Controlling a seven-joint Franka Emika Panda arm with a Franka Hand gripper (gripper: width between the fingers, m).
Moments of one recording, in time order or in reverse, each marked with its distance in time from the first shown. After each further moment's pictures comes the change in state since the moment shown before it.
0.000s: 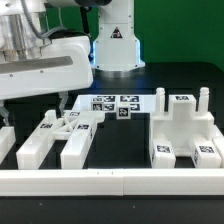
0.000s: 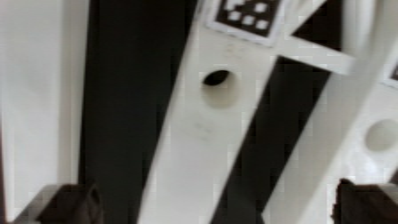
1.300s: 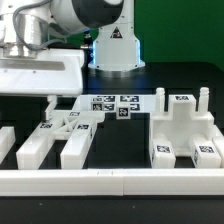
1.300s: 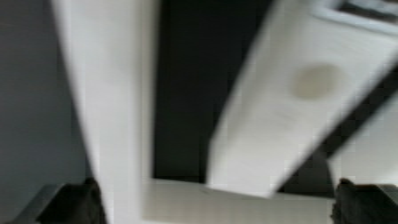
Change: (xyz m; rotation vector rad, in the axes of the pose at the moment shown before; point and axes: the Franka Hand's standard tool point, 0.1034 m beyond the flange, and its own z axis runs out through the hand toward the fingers) arm 0.005 0.004 -0.004 -0.154 0.371 0.075
